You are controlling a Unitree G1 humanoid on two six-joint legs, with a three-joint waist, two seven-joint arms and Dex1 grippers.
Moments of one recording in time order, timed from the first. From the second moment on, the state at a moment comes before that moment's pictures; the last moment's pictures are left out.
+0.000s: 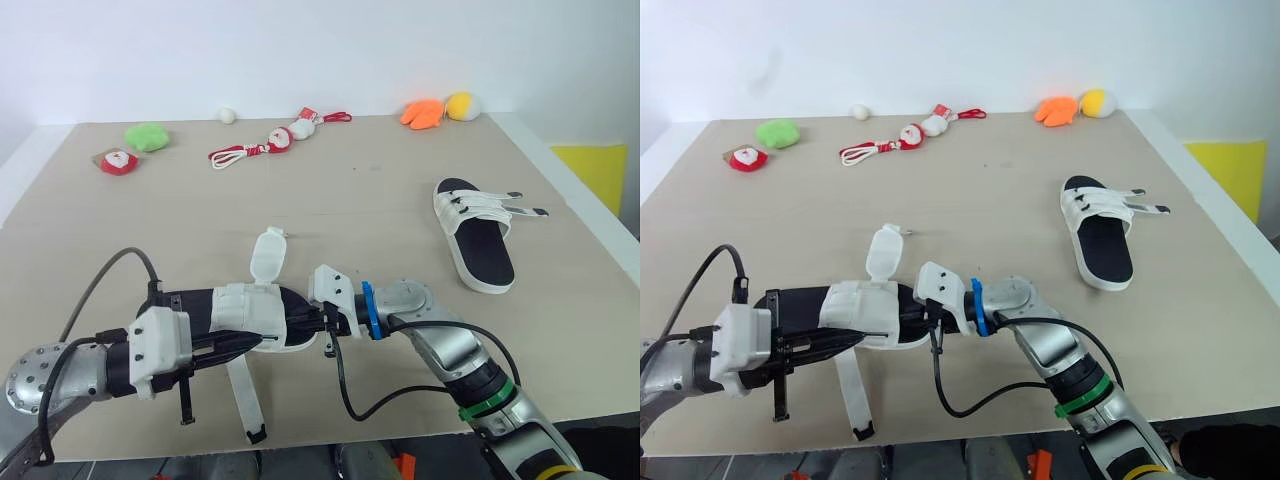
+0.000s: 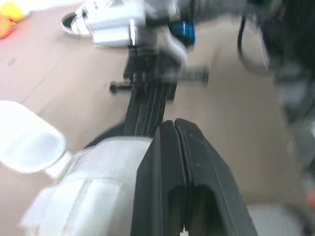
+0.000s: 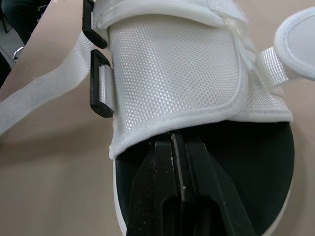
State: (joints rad) left arm 0.25 1.07 0.07 -0.60 -0.53 -0.10 -0.82; right arm -0.52 -0.38 0.43 -0.13 0.19 0.49 1.04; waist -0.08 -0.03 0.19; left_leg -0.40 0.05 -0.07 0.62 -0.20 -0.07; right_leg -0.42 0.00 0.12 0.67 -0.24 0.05
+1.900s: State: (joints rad) left arm 0.18 0.87 -0.09 -0.28 0.29 -0.97 -0.69; right arm -0.52 -0.38 0.43 -0.13 0.19 0.50 1.04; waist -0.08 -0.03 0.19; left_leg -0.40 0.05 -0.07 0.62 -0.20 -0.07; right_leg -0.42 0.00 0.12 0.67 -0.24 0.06
